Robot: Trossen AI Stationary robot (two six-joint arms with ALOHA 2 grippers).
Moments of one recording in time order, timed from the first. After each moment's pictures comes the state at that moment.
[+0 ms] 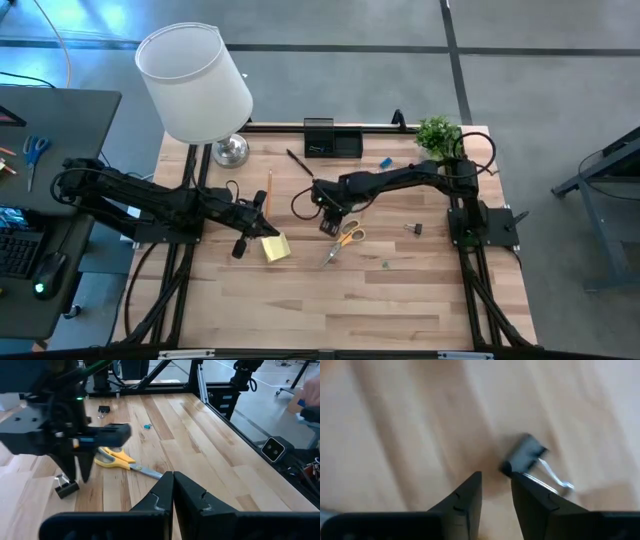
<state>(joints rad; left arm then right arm) 0.00 0.94 0.30 0.31 0.16 -0.01 -0.07 2.04 1.42 -0.60 -0.04 0.28</state>
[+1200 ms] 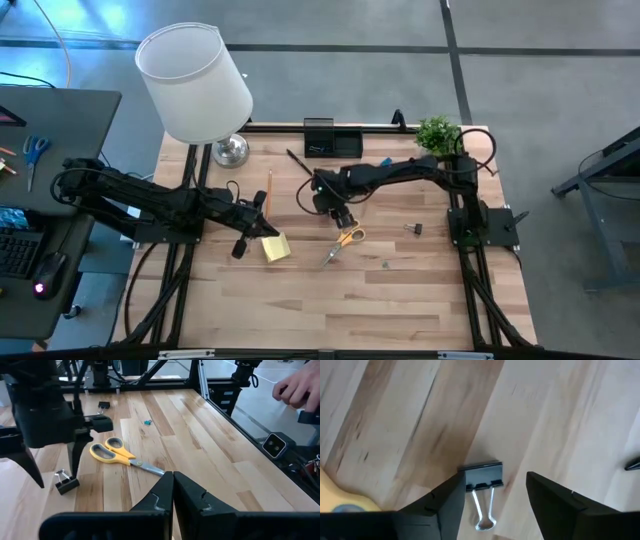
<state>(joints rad) 0.00 0.94 0.30 0.30 0.15 -0.01 -0.14 2.04 1.42 -0.56 -0.04 -0.56</state>
